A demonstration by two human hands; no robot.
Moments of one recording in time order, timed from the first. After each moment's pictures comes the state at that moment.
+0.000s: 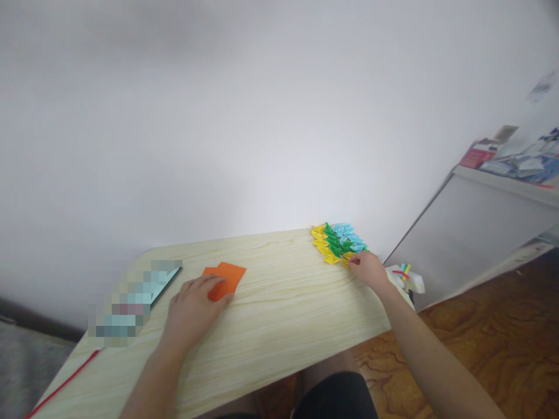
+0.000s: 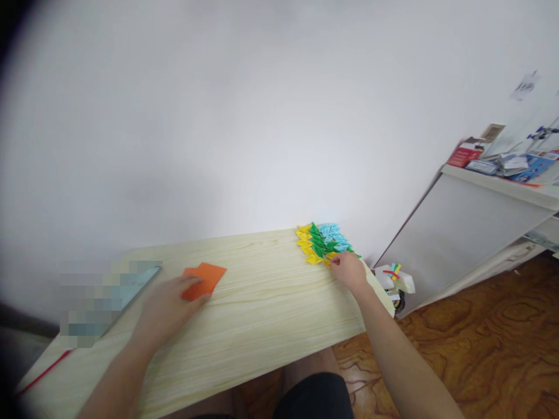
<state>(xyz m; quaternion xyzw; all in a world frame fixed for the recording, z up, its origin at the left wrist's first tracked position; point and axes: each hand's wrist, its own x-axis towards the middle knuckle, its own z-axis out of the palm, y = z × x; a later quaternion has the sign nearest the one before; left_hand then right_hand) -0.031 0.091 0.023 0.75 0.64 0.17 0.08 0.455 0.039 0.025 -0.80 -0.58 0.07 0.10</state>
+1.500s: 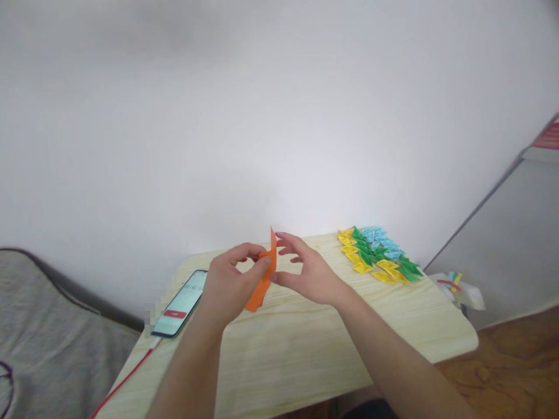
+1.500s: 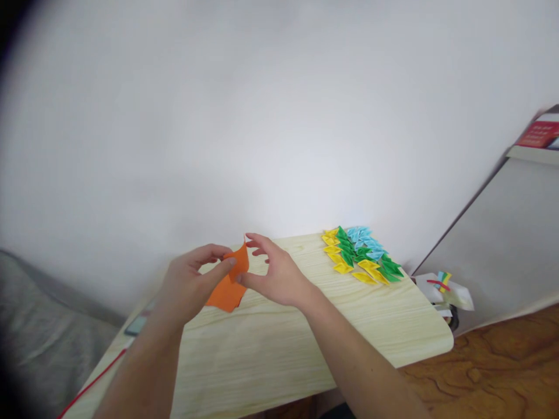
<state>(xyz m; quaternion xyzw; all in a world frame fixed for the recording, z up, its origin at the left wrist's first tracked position) 0.019 0.090 0.160 0.73 0.53 0.40 0.18 0.214 0.079 0.123 -0.41 -0.67 0.38 0.49</state>
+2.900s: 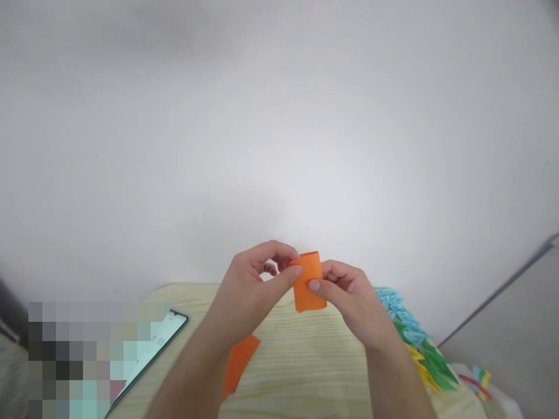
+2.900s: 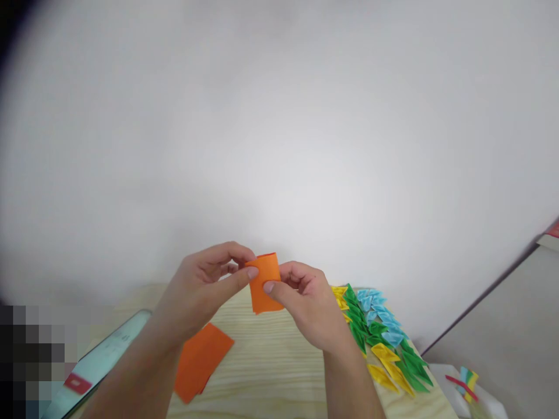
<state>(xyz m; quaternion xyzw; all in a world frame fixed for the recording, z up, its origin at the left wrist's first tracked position) 0.058 0.155 0.199 0.70 0.36 0.53 0.32 0.254 0.132 0.180 -0.34 -0.60 0.51 0.52</state>
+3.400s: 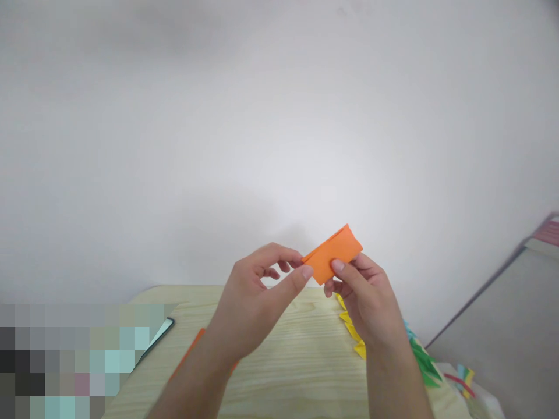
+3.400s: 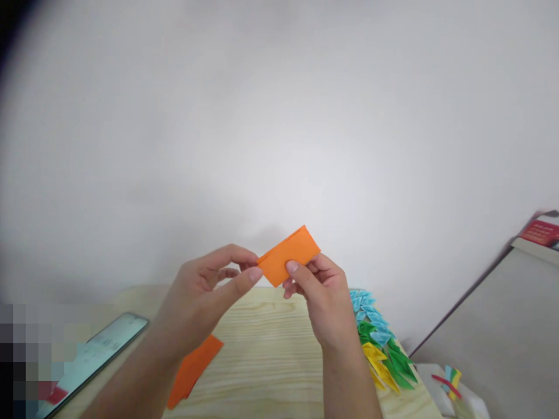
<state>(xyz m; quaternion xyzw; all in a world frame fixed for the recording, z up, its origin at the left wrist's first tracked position) 0.067 0.147 0.202 0.68 0.36 0.53 0.34 0.262 0.136 0.185 -0.31 -0.52 0.46 0.65</state>
